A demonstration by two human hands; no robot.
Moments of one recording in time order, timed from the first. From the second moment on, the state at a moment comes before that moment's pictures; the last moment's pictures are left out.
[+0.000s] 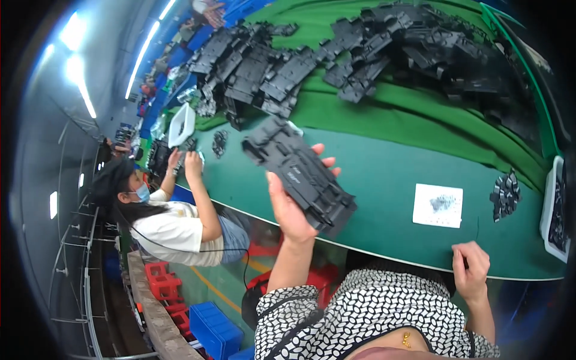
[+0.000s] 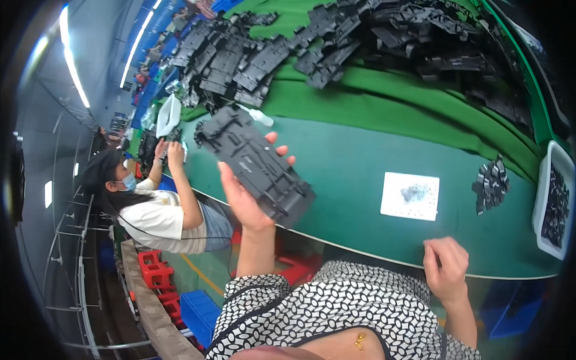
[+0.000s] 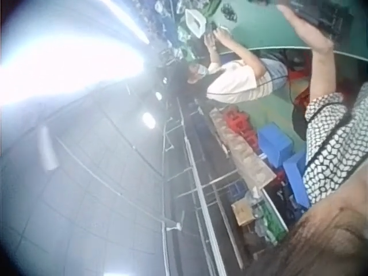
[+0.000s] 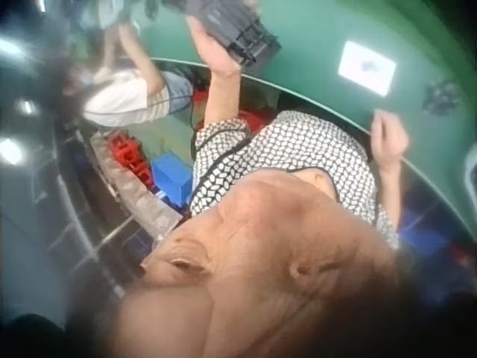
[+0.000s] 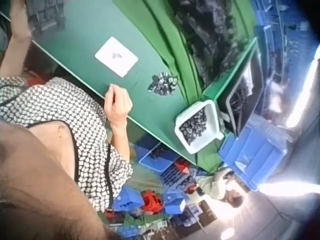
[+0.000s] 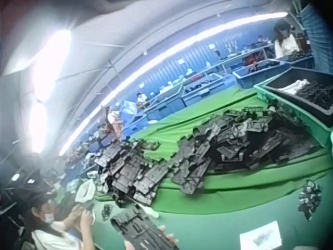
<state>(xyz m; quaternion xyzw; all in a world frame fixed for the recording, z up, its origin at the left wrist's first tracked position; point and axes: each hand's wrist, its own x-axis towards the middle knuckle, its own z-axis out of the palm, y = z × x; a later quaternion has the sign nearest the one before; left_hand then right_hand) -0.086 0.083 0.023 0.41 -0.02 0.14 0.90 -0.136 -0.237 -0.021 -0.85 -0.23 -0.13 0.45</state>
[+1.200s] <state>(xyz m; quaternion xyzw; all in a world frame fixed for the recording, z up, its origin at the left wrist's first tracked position) 0.238 0.158 0.074 0.99 0.02 0.07 -0.15 -0.132 -0.233 -0.026 -0.87 -0.21 -0.19 0.41</state>
